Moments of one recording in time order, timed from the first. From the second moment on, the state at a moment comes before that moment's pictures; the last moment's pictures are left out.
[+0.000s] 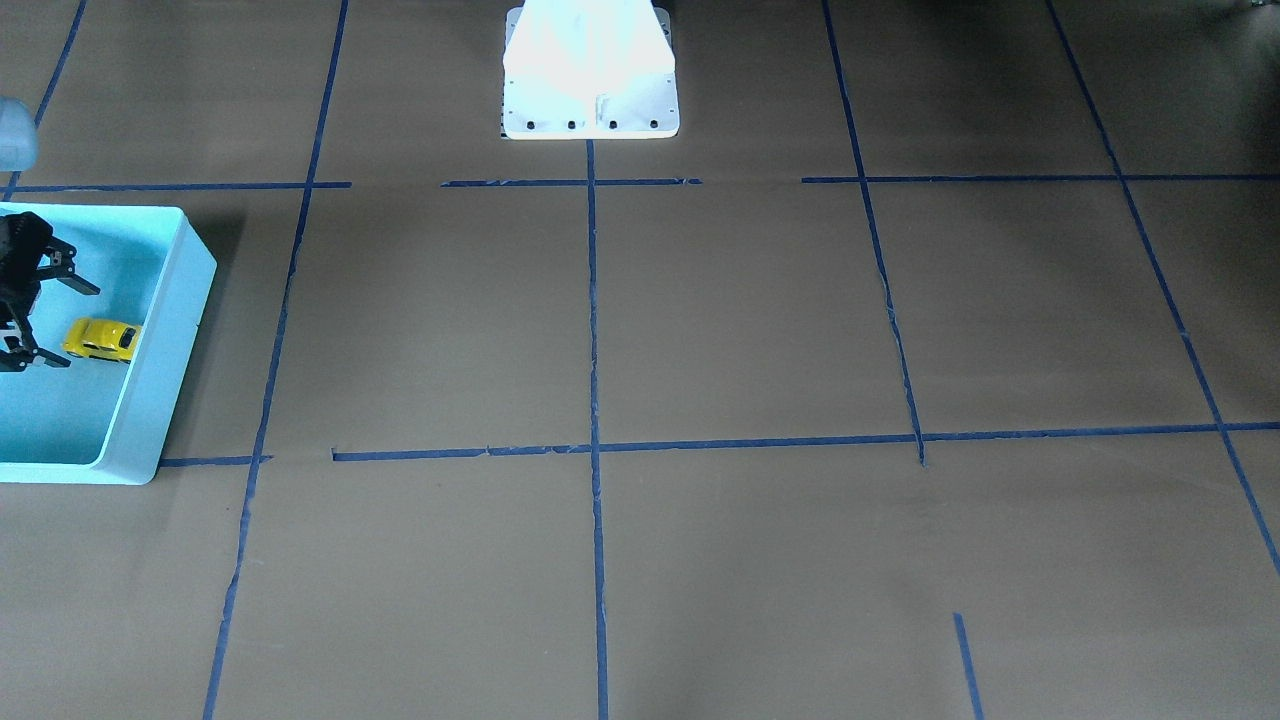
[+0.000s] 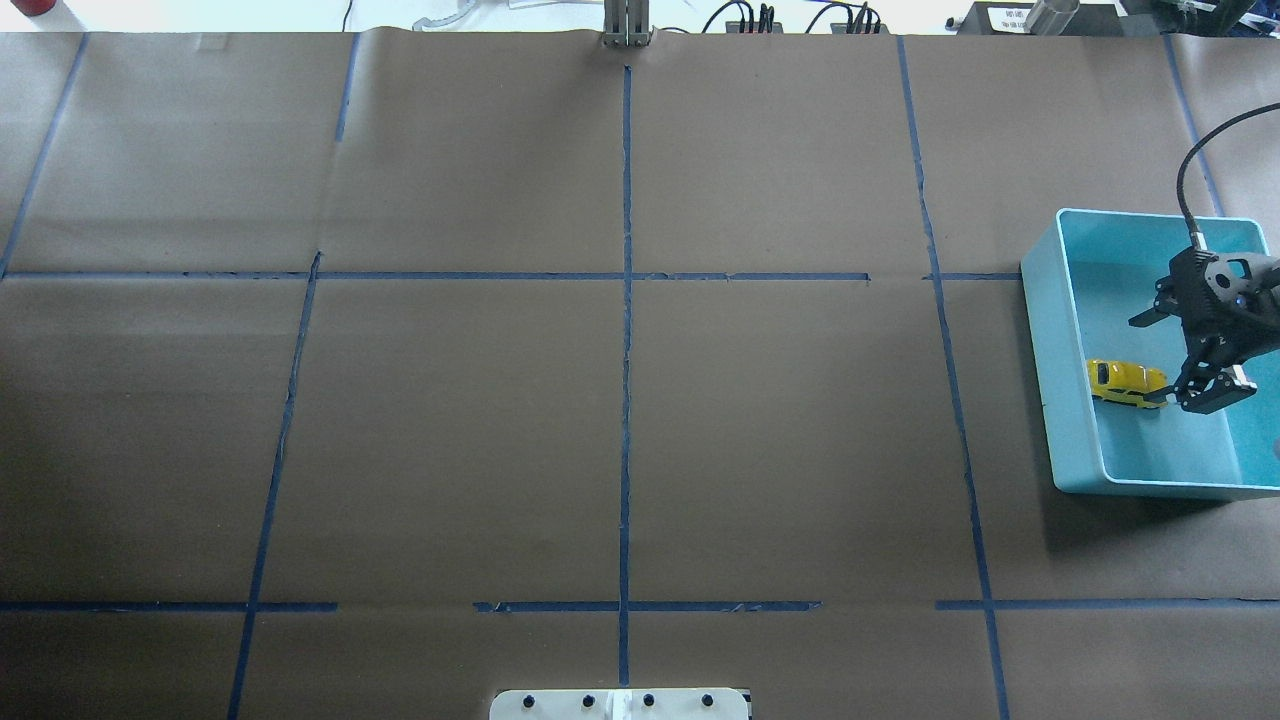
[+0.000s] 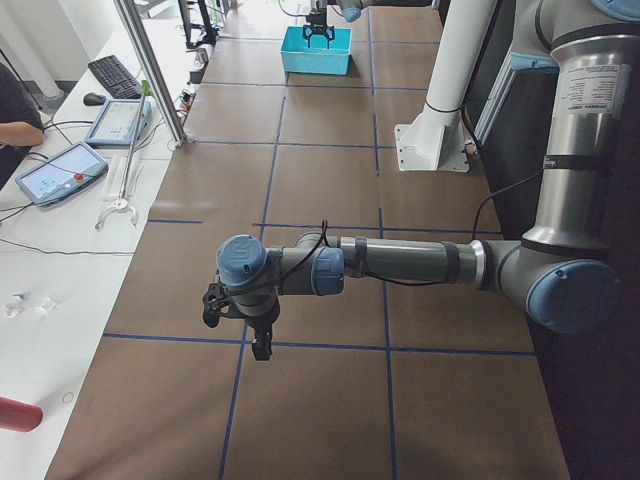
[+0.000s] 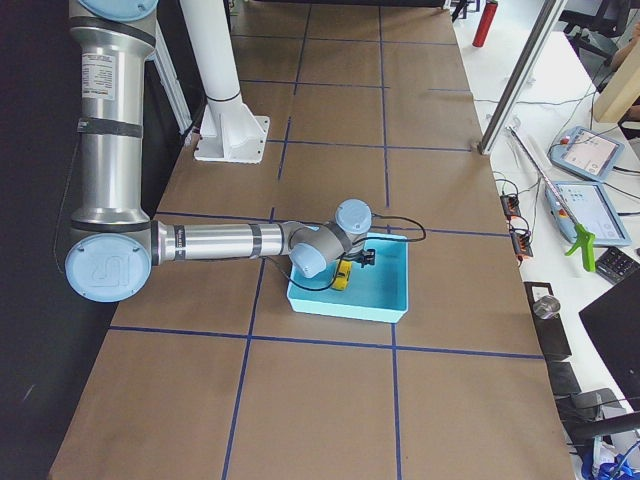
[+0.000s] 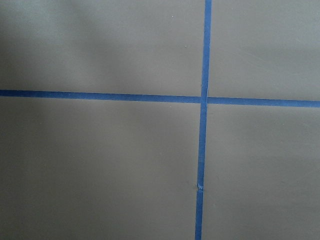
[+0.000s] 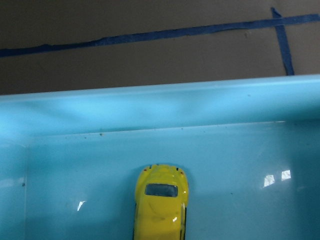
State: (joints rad) left arm -1.59 -1.61 -1.56 -1.50 -2.35 0.00; right arm 1.14 -1.64 1.61 -0.95 2.41 -0.71
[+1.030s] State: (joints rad) left arm -1.59 -1.61 -1.56 -1.50 -2.35 0.00; right arm 1.57 -1.62 1.74 -1.58 2.46 -0.52
